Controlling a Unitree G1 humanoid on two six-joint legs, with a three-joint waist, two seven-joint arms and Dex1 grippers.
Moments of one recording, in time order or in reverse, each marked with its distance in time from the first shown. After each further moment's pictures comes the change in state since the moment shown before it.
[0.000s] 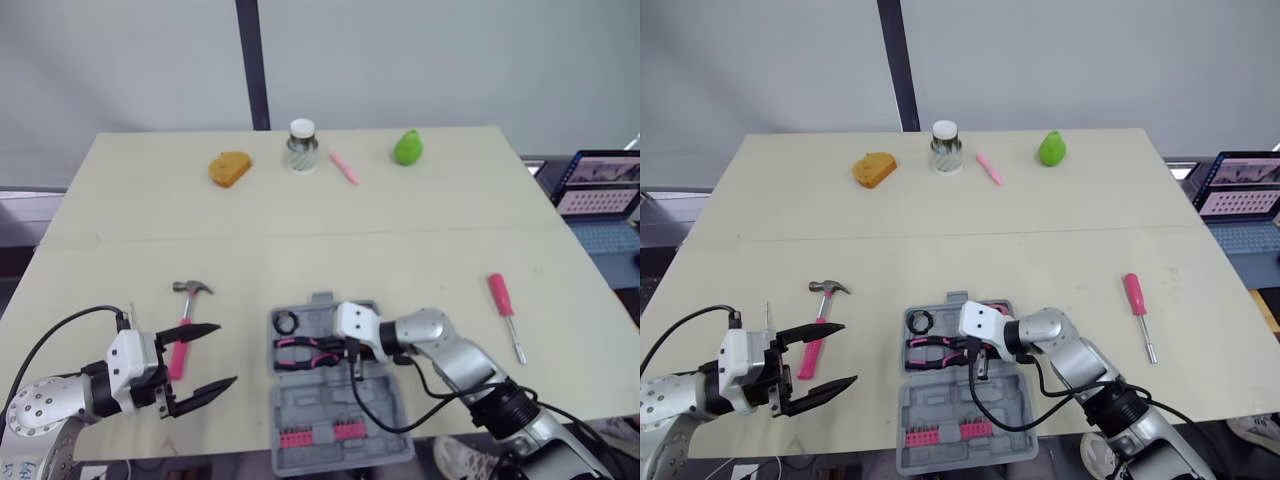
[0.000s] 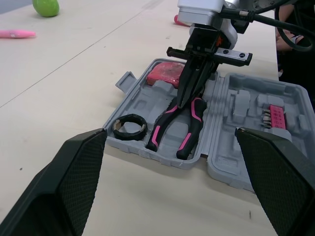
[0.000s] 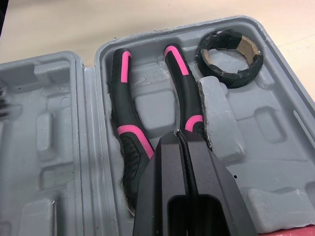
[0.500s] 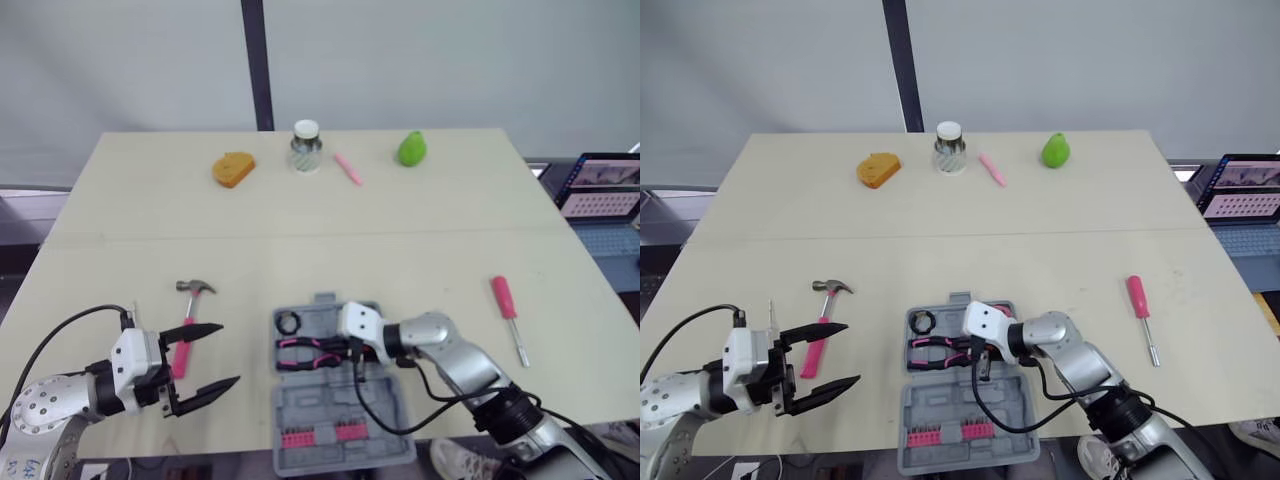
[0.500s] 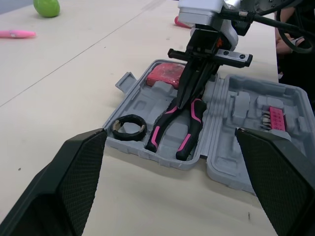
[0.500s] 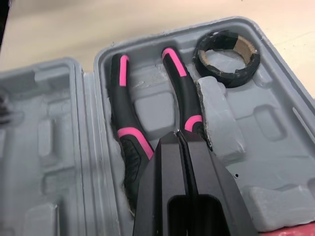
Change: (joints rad) left arm -0.011 -0.001 -0.017 -0.002 -0.001 0.014 0.005; right arm 0.036 -0.004 -0.066 -0.034 0.042 0.021 -0.005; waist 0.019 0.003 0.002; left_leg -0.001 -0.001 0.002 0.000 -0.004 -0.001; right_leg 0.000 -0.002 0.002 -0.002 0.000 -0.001
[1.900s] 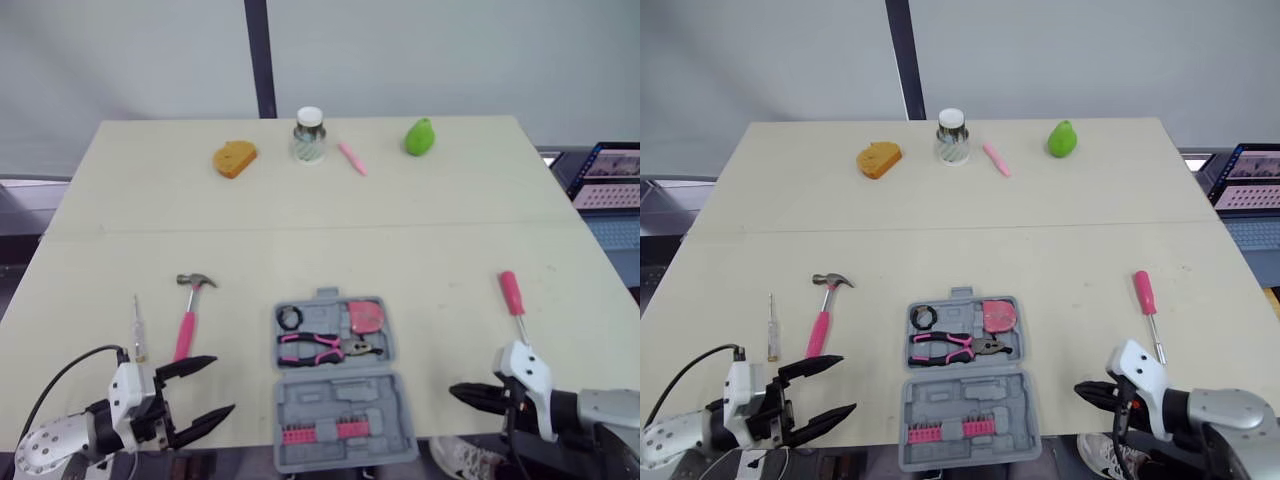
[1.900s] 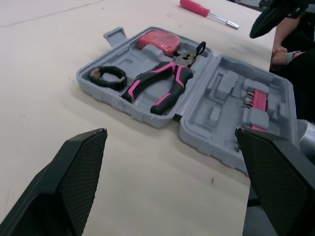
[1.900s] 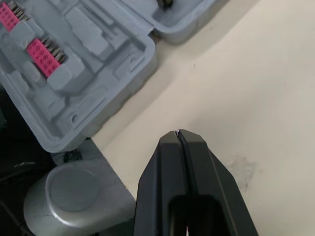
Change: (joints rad) left arm 0.157 -0.080 -0.002 0.119 -0.003 -0.091 -0.032; right arm 0.782 -0.375 -0.709 -0.421 0.306 0.132 0.053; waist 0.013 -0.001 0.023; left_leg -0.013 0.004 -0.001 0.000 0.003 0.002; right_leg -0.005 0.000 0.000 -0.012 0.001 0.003
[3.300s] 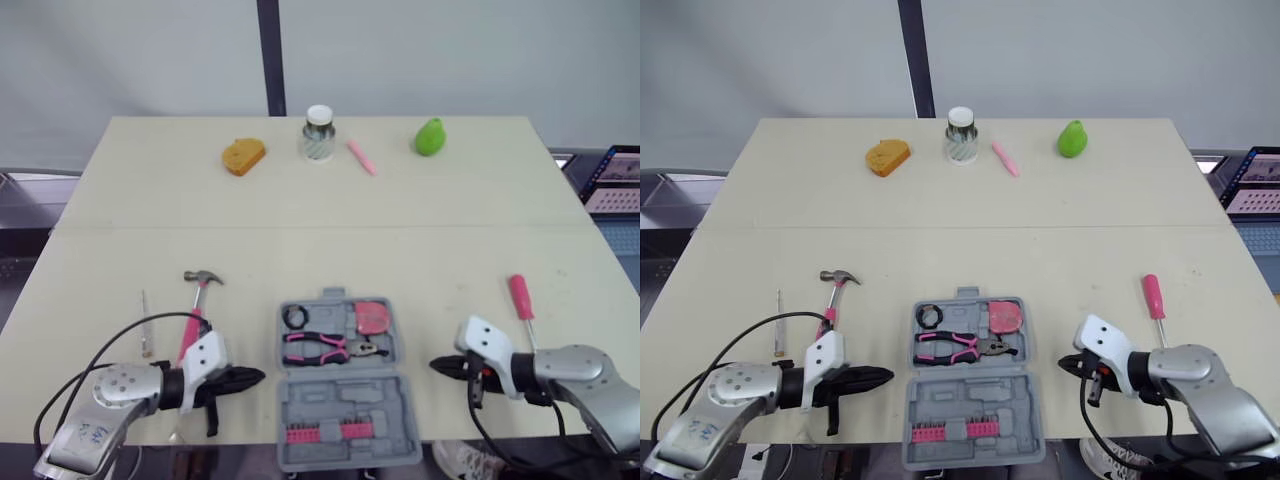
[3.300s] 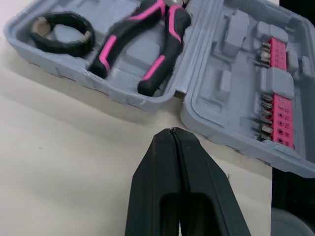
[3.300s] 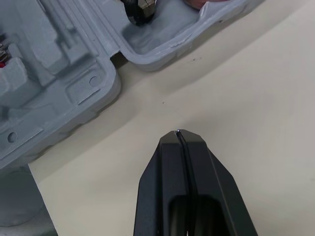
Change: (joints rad) left arm -0.301 0.136 -0.340 -0.112 0.232 0.373 0.166; right arm -0.335 -0.075 0.283 0.113 -0.127 0.026 -0.045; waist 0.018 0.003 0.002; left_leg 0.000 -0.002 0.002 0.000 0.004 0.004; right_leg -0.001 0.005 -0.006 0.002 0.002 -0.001
